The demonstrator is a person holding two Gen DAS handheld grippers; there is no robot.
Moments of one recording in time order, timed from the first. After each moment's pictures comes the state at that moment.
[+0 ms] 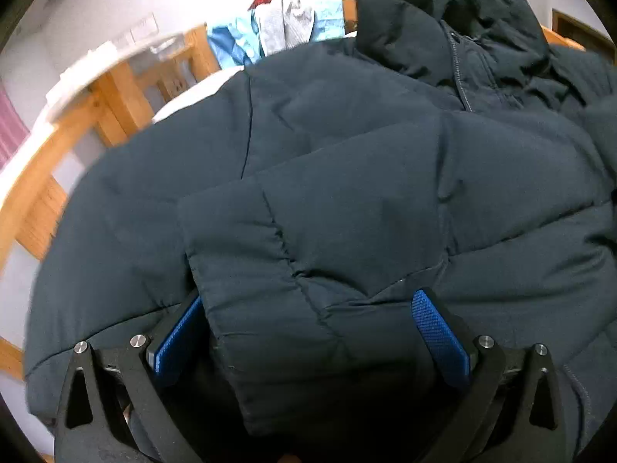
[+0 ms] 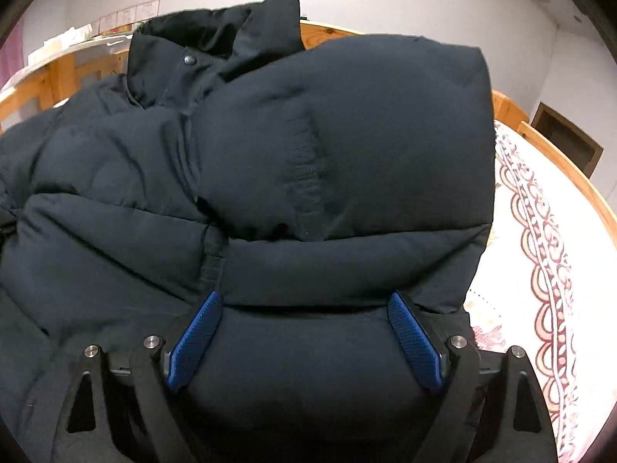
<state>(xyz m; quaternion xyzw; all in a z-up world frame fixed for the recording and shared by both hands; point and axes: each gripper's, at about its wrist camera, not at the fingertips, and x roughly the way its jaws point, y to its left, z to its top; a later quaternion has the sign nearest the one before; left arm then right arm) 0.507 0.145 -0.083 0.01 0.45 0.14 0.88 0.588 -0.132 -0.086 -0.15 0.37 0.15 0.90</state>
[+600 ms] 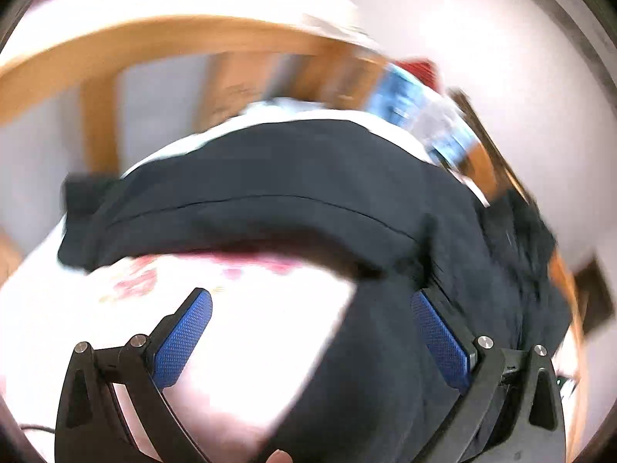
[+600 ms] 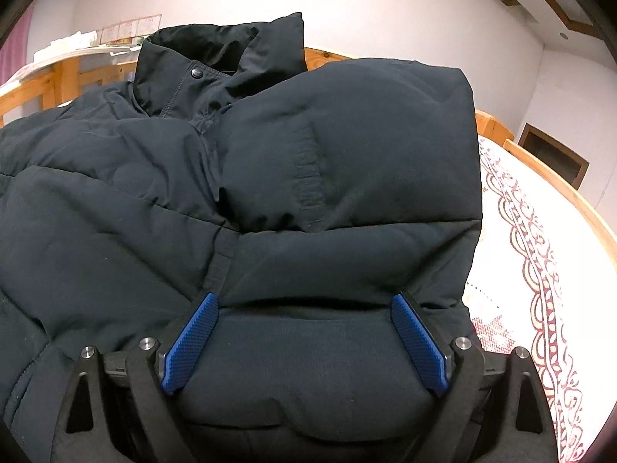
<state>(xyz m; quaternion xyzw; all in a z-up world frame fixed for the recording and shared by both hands) 0.274 0.275 -0.020 -0.37 0.31 0.27 0.83 0.571 -0.135 -0.086 -0.16 0.33 0.14 0.92</state>
